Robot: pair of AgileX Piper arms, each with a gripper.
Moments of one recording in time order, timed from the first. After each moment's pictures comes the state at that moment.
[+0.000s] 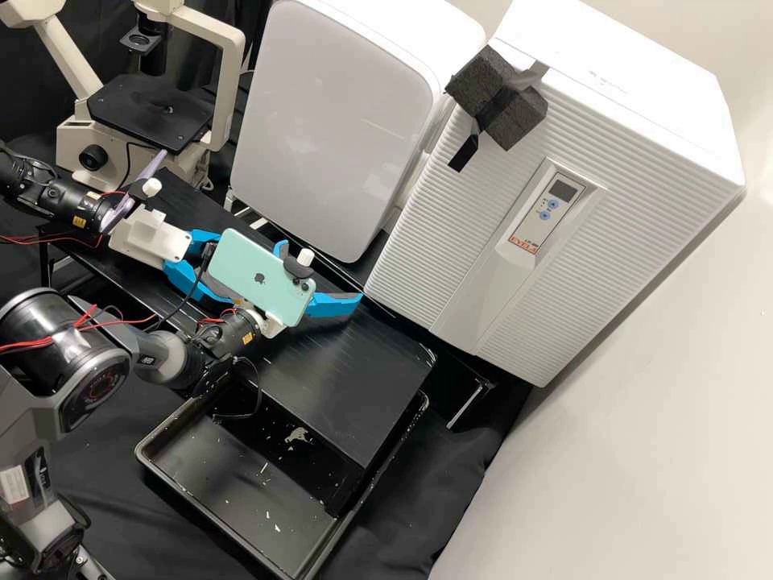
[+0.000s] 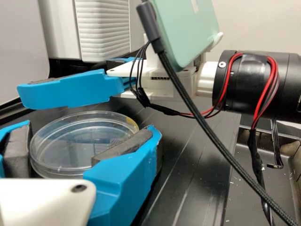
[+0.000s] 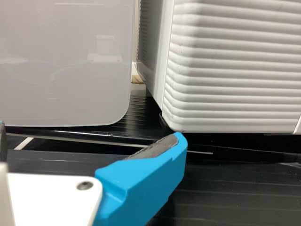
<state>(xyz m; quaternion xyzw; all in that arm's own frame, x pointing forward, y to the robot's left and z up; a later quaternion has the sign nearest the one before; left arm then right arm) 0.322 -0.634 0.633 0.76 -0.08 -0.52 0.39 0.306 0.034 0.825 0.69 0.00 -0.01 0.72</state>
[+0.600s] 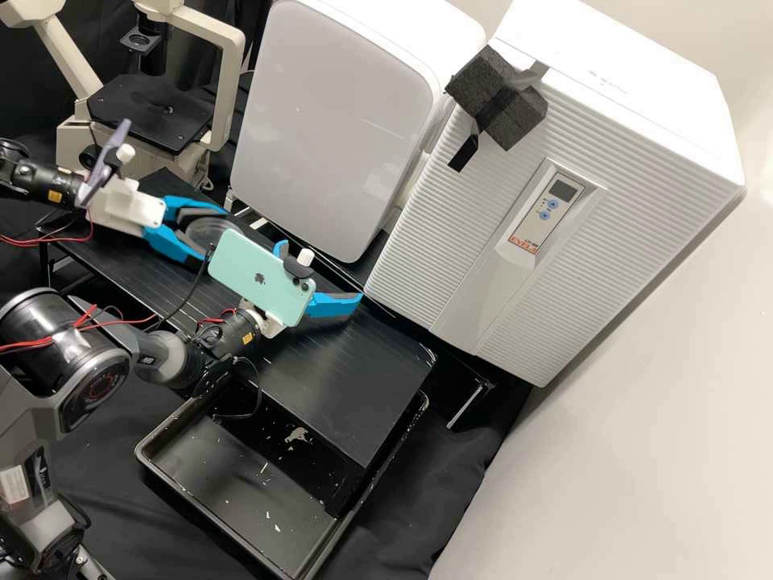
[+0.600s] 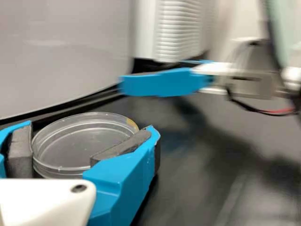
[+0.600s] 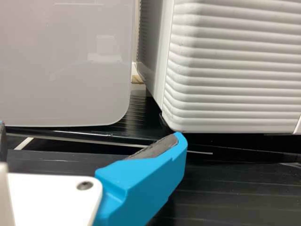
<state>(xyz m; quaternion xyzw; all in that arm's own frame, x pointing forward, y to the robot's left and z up) 0.333 -0.573 0.693 0.78 -0.04 -0.43 0.45 0.306 0.034 0.825 0.69 0.00 -0.01 0.72</state>
